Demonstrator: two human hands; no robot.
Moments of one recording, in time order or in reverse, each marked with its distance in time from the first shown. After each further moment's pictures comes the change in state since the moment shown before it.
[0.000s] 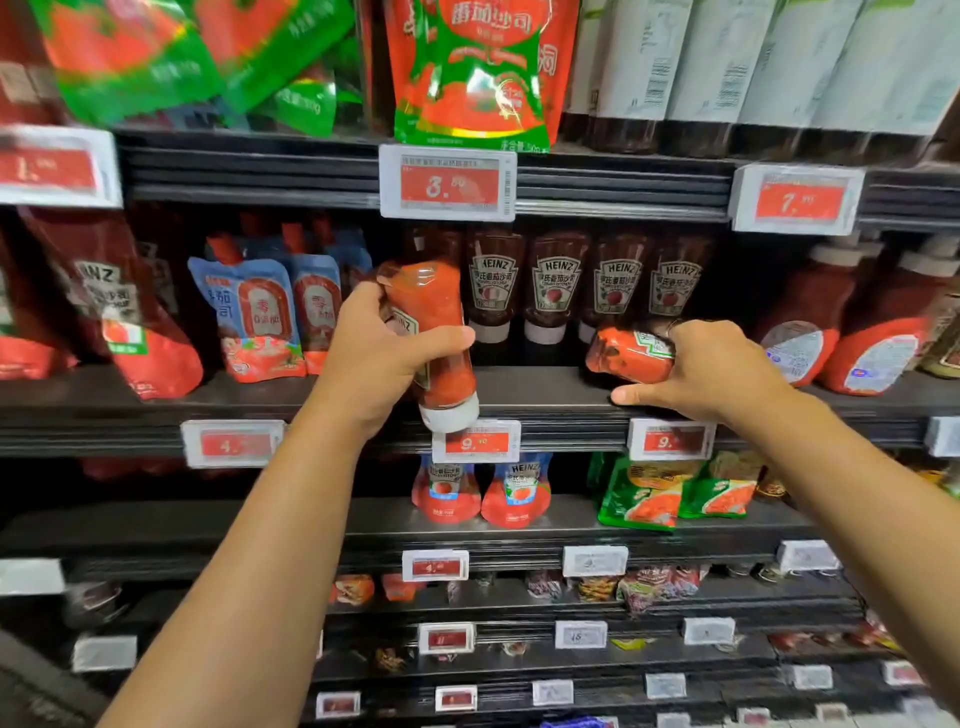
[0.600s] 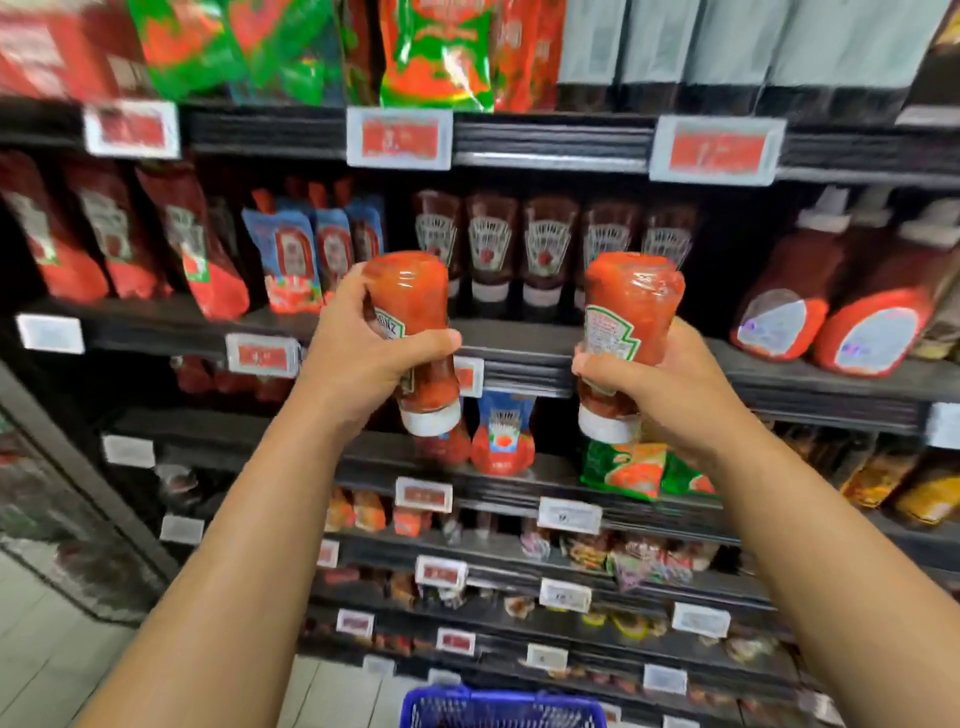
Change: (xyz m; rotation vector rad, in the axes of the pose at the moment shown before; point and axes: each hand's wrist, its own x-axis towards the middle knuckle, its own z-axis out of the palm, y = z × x) left_hand -0.102 0.032 0.042 0.274 0.157 0.076; right_hand -0.090 -0.013 -0.002 1.278 -0.058 -0.065
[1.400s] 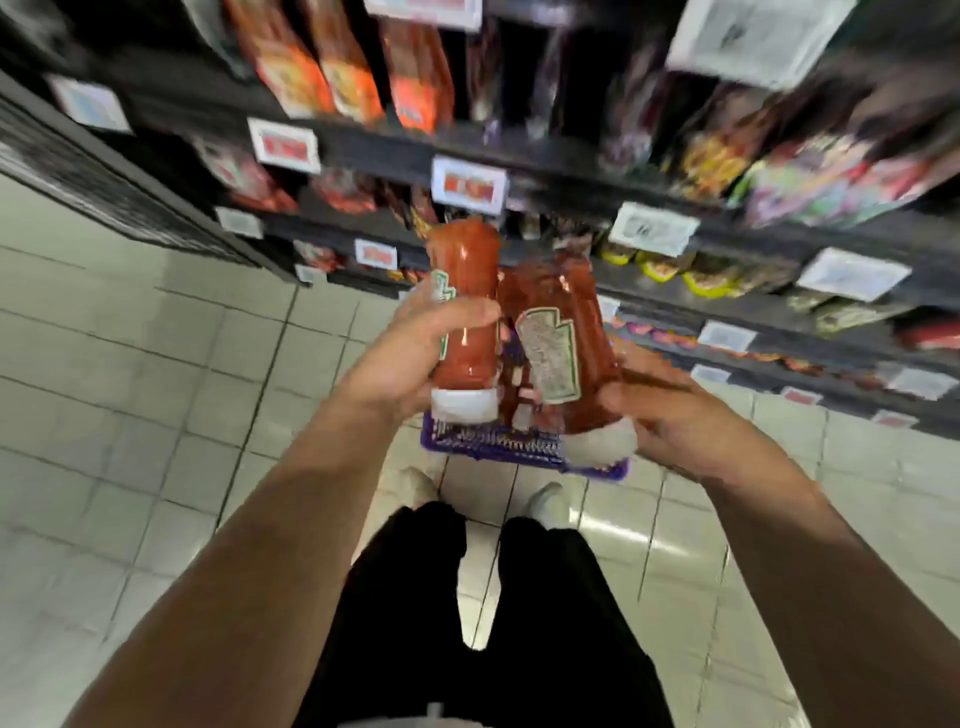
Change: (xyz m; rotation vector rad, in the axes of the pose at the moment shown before) left_hand -0.286 -0.263 0.046 -0.435 -0.103 -1.057; right_hand -0.227 0.303 0.085 0.755 -0.547 0.893
